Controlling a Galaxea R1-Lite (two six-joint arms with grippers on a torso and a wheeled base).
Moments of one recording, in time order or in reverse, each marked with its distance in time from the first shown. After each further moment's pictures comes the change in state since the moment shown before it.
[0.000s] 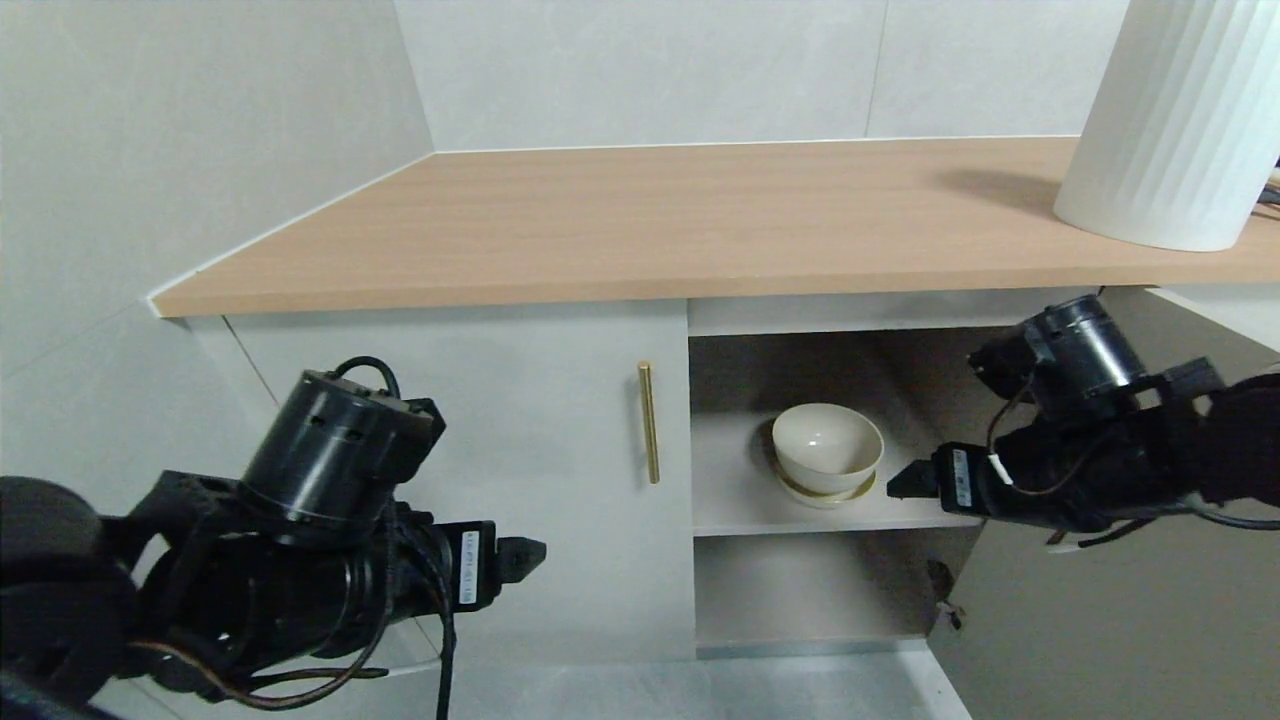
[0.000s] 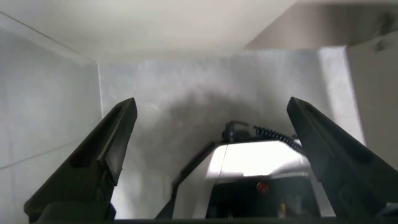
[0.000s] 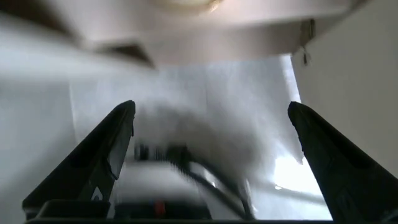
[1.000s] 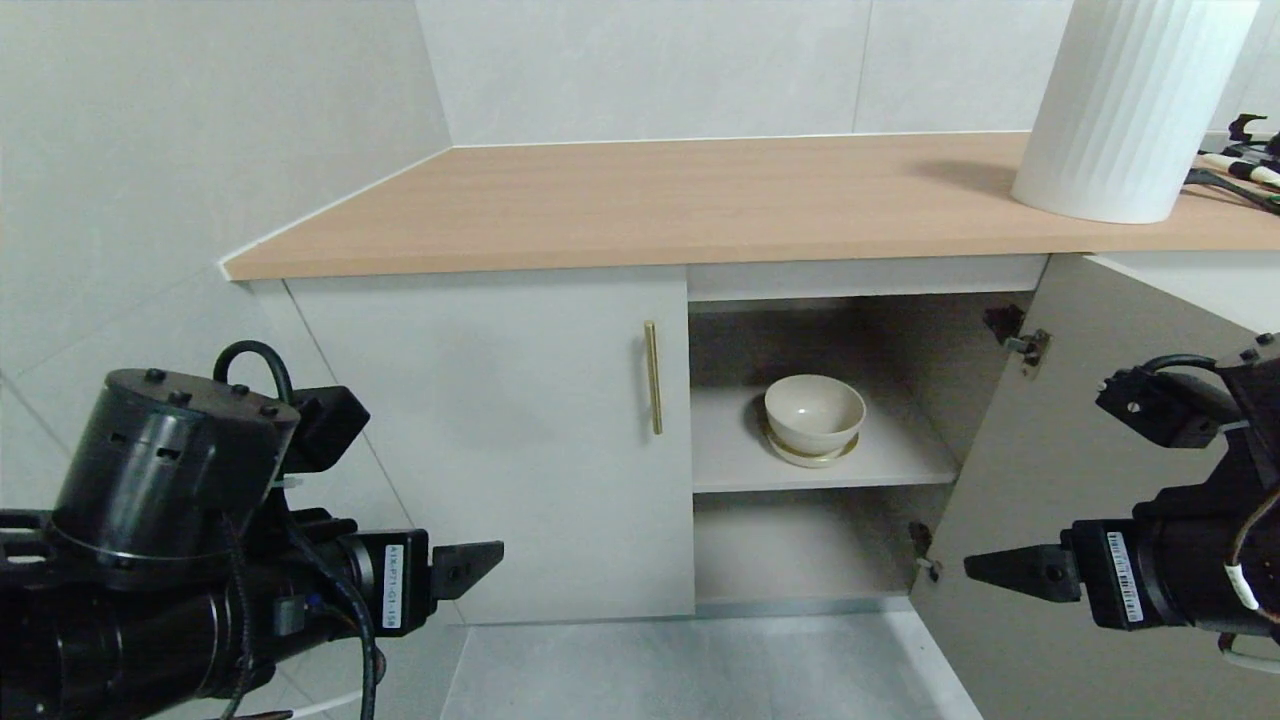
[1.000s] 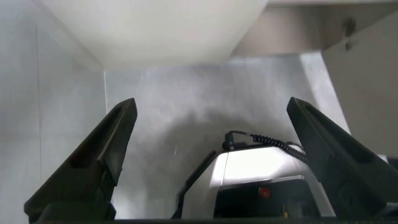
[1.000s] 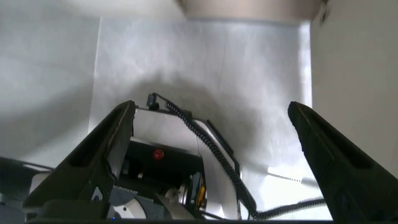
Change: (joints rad) left arm 0.002 -0.167 0.060 0.007 0.003 0.057; right arm 0.130 -0.357 0.164 0.132 0.031 -0.048
